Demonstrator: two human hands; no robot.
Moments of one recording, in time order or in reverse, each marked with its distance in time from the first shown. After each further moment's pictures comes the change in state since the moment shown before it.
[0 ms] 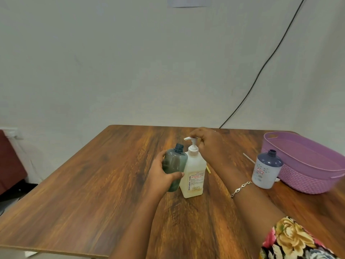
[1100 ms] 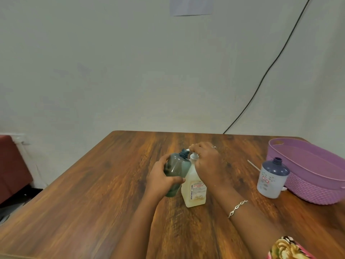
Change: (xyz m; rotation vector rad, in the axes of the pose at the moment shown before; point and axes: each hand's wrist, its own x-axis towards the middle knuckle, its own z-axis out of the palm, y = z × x) left_hand 0.018 0.003 -0.003 0.118 -0.026 -0.015; right_hand -0.022 -0.001 0.019 -0.082 0.085 -0.078
